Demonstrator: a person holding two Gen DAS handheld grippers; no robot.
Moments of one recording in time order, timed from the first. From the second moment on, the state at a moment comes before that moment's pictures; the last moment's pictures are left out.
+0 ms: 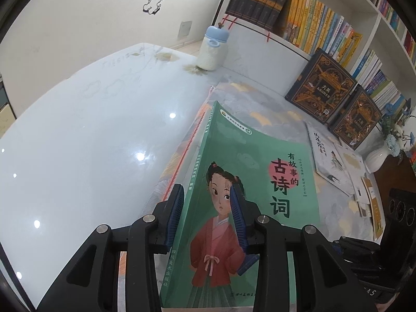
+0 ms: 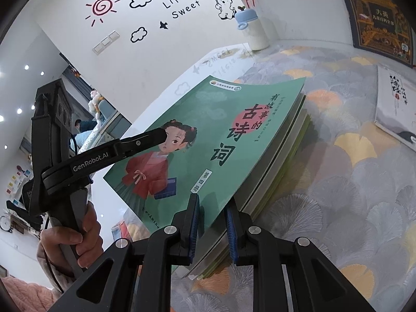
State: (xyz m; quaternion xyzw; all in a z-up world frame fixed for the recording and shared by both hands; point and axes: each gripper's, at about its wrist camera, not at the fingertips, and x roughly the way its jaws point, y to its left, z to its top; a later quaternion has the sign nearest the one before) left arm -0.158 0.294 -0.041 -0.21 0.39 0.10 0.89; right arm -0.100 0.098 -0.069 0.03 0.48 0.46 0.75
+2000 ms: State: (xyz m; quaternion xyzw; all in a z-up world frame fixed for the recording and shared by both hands) left arm -0.041 0.108 0.003 -0.14 0.41 -0.11 0.89; right arm 0.061 -0.142 -0.089 0.25 0.51 0.20 0.80
